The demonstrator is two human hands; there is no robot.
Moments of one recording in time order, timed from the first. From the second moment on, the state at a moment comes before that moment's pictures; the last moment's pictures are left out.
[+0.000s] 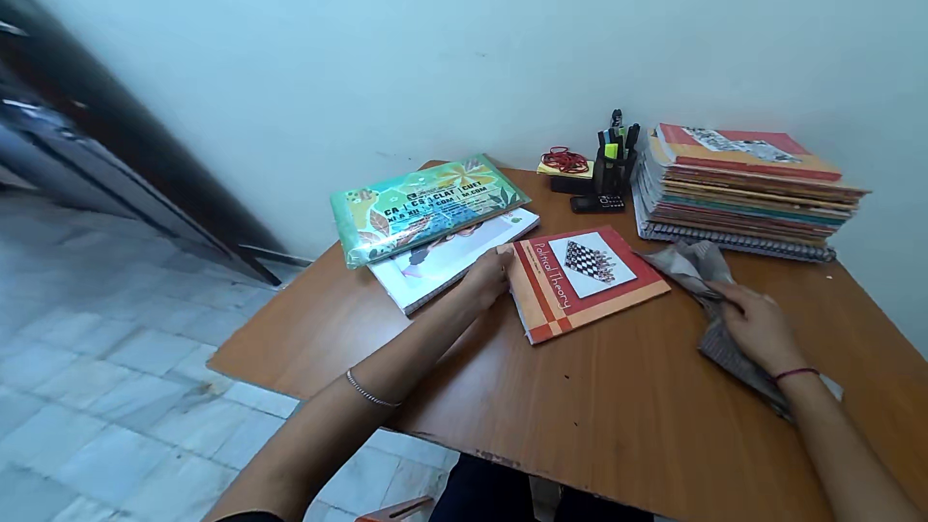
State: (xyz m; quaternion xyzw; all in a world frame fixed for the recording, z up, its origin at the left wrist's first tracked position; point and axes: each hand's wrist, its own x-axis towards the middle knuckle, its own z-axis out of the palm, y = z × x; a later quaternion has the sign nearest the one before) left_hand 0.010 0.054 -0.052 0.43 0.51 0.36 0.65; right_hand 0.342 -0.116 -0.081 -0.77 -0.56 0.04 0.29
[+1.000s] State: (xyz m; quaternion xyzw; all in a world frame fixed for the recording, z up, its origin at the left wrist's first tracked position) left_hand -0.026 0.008 -0.038 0.81 0.50 -0.10 0.28; right_hand 0.133 -0.037 -0.056 -0.58 -0.80 0.09 0.16
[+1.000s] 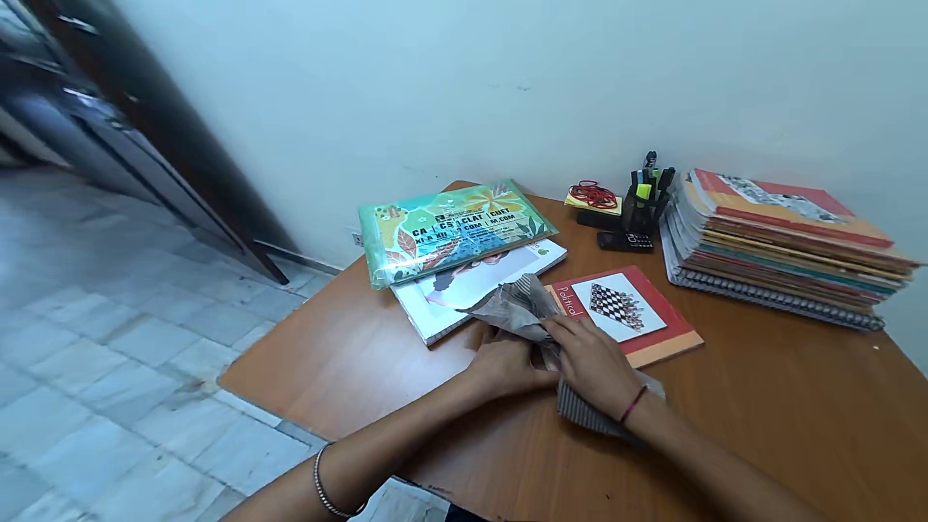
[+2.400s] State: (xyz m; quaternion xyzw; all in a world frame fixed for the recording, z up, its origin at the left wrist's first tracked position) left_hand -0.023 -0.005 -0.051 0.86 0.48 0.02 0.18; right_hand 0.234 0.004 -0.046 -0.82 -0.57 0.04 0.08
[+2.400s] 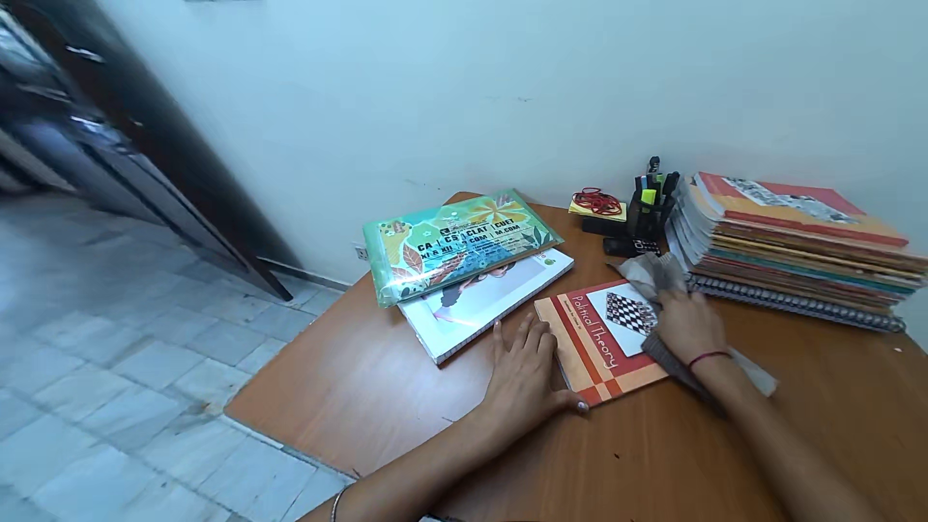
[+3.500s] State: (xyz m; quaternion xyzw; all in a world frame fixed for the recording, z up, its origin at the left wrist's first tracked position) left_hand 0.001 0.010 -0.023 0.91 0.39 0.05 0.16; right_hand 0.372 -0.164 -0.074 -0.85 -0.49 0.02 0.20
